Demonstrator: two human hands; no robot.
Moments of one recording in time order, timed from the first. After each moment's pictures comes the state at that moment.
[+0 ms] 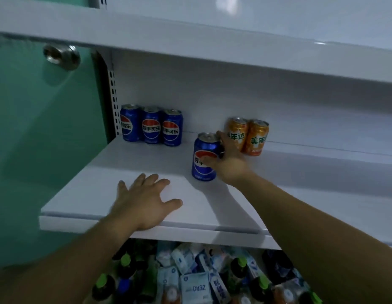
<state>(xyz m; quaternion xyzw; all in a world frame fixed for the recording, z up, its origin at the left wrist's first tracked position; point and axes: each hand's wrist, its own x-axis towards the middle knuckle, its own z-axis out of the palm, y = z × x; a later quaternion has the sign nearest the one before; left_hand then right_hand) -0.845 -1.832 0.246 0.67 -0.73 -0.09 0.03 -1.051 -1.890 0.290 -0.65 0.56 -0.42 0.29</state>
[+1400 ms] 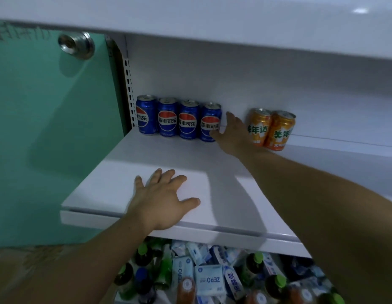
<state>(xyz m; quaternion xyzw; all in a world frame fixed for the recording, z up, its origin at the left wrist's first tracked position) -0.837 -1.844 0.232 0.68 -0.72 -0.12 0.03 -1.018 -1.982 0.289 -0.71 0.64 -0.28 0.13</state>
